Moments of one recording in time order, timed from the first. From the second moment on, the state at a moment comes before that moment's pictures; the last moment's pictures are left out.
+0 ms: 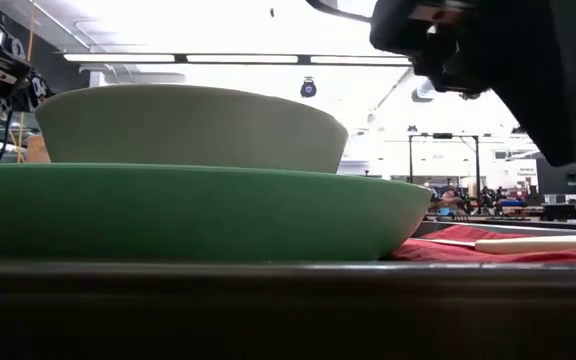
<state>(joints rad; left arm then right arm) -1.30 0.41 0.53 -1.20 -0.79 -0.94 0.49 1.95 1.49 -1.03 -0.19 1.88</state>
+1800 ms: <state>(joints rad) -1.30 0.41 0.53 -1.21 -0.80 -0.92 0.19 1.71 1.49 -1.57 0.19 1.69</state>
